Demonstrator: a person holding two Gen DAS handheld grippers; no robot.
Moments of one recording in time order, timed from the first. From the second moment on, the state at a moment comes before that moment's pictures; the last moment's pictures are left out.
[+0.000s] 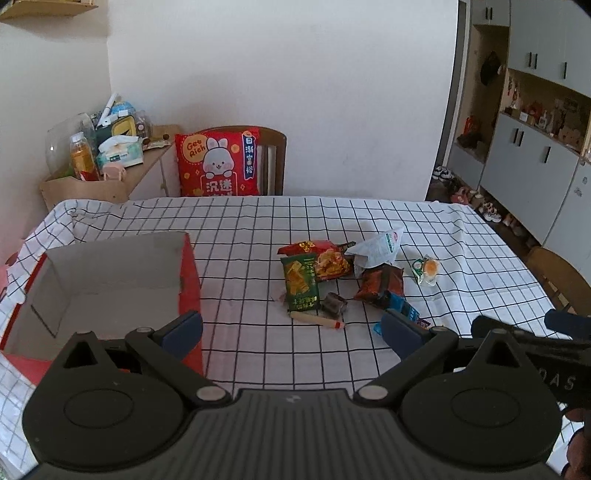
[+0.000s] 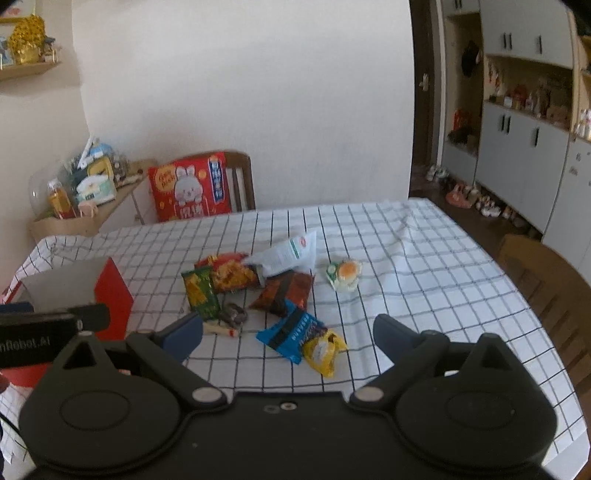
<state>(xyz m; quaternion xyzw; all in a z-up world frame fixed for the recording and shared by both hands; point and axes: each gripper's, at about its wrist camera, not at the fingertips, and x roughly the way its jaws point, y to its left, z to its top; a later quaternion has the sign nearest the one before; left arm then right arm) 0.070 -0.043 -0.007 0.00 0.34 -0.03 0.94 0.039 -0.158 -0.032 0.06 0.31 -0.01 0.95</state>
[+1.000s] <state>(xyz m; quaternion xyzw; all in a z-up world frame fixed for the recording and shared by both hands) 0.213 -0.169 -0.138 0.09 0.45 -0.16 0.87 0.146 -0.212 -0.150 0.03 0.44 0.05 0.89</state>
